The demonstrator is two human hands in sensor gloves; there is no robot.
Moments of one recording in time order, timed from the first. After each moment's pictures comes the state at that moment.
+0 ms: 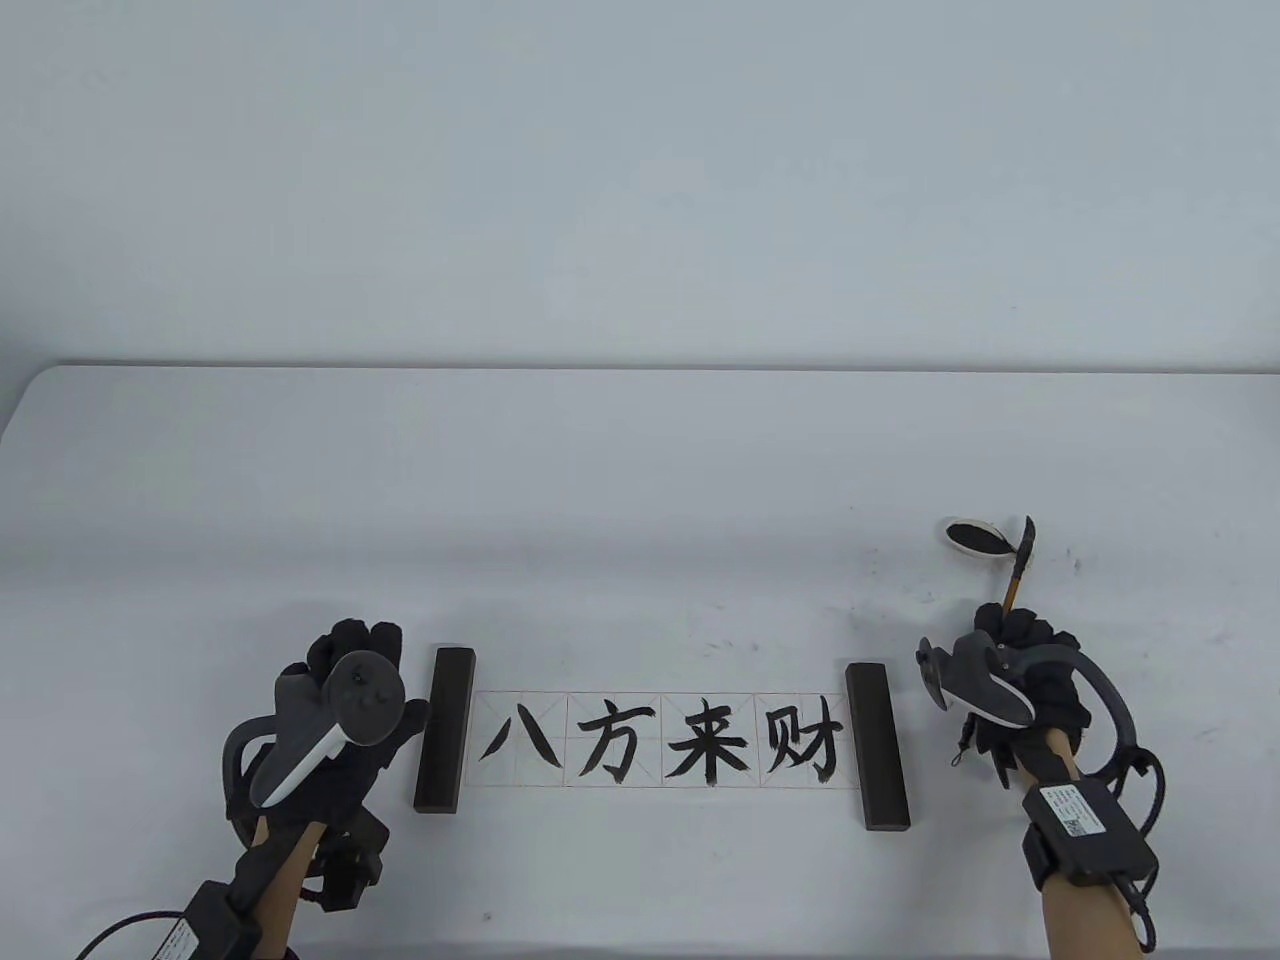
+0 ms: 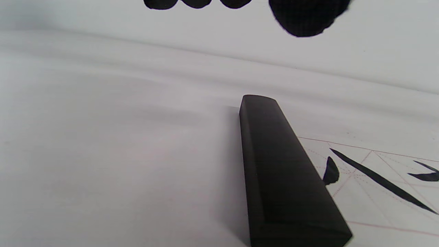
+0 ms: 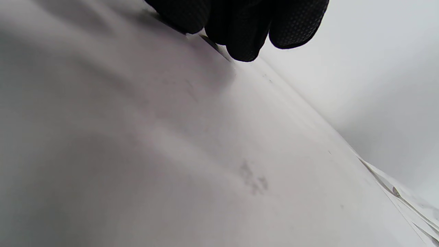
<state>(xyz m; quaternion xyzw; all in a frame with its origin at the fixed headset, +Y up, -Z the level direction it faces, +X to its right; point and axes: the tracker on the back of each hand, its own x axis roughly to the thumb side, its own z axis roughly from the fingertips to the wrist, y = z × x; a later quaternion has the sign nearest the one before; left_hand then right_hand) -0.264 -0.701 -0.298 -0.11 0.05 0.07 0.99 0.301 -0.759 -0.380 0.05 -0.10 -0.93 0.34</state>
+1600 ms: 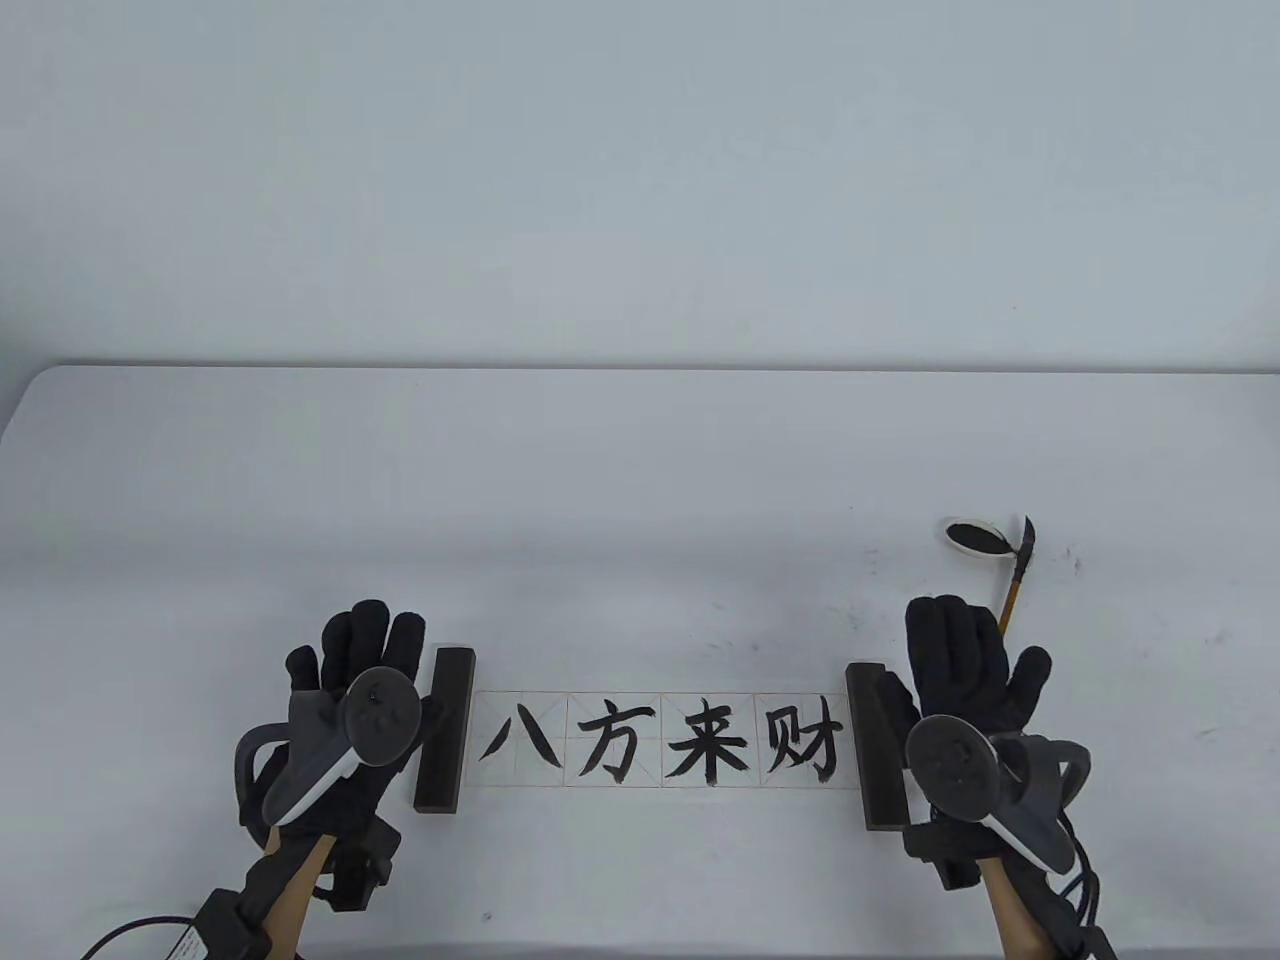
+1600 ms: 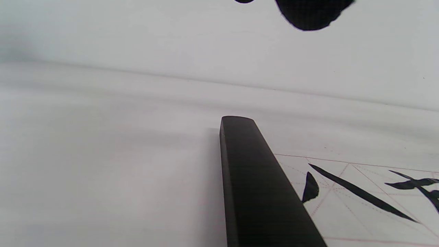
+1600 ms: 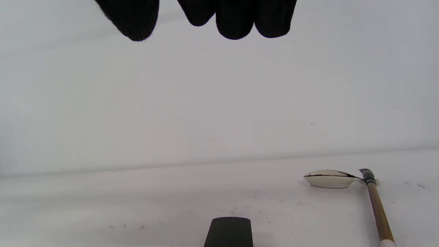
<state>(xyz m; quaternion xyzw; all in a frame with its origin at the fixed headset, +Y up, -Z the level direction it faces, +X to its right) -0.249 -0.695 -0.289 -0.04 0.01 0.05 1.00 0.221 -0.651 -0.265 -0.06 0.15 -0.99 -0.05</state>
